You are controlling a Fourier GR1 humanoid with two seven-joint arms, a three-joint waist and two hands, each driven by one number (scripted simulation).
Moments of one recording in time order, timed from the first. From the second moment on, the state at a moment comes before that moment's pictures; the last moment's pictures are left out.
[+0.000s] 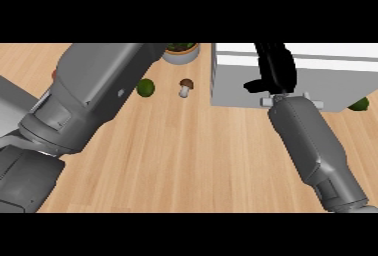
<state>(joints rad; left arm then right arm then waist) -1.53 0.16 -0.28 -0.42 0.54 0.55 0.09 -0.84 -0.17 0.03 -0.73 1.05 -0.54 -0.04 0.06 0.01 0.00</state>
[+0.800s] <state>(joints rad) -1.37 0.25 -0.31 -0.65 0.51 0.52 0.19 -1.10 -0.20 -0.06 -0.37 1.09 -0.64 -0.09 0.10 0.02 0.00</state>
